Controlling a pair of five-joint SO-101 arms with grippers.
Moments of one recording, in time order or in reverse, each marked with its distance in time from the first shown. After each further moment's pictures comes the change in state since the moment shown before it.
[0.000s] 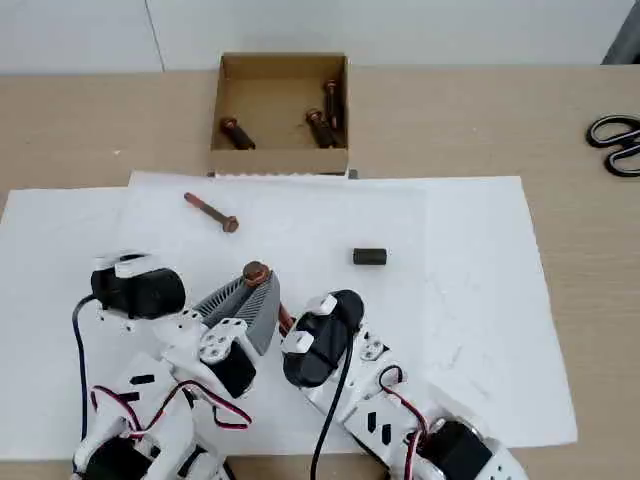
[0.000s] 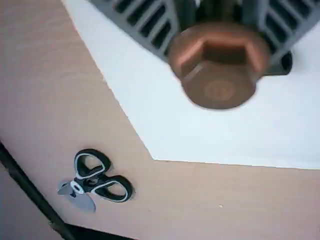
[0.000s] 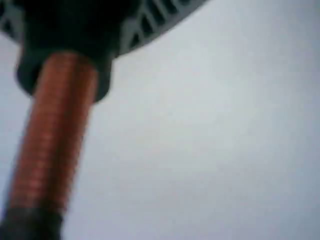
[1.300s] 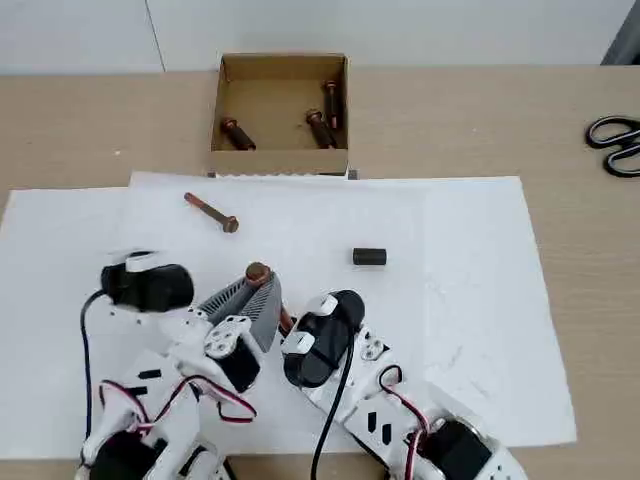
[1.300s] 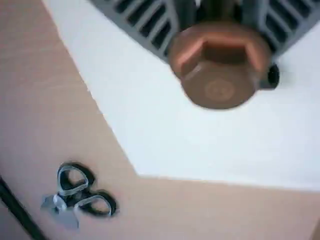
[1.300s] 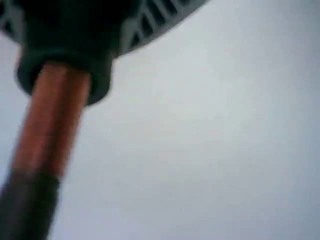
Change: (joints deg) left arm -0.5 0.4 2.5 -0.4 1.1; right arm 0.0 0.0 0.0 0.0 0.1
